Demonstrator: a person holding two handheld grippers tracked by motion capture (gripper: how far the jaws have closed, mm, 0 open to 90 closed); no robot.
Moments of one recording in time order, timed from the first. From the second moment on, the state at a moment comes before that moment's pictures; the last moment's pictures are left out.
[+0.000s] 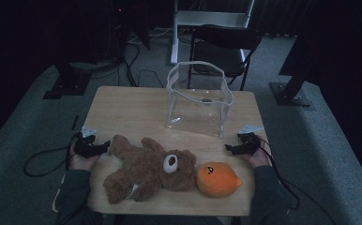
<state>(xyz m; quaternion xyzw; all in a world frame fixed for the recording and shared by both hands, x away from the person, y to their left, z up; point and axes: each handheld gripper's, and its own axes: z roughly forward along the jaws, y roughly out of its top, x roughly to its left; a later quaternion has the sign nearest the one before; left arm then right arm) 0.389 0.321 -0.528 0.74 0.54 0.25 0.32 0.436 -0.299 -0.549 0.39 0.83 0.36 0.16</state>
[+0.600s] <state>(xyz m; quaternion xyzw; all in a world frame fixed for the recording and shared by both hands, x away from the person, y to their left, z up) 0.385 0.317 -0.508 0.73 0.52 0.26 0.36 0.434 -0.303 -0.544 0.40 0.82 0.36 0.17</state>
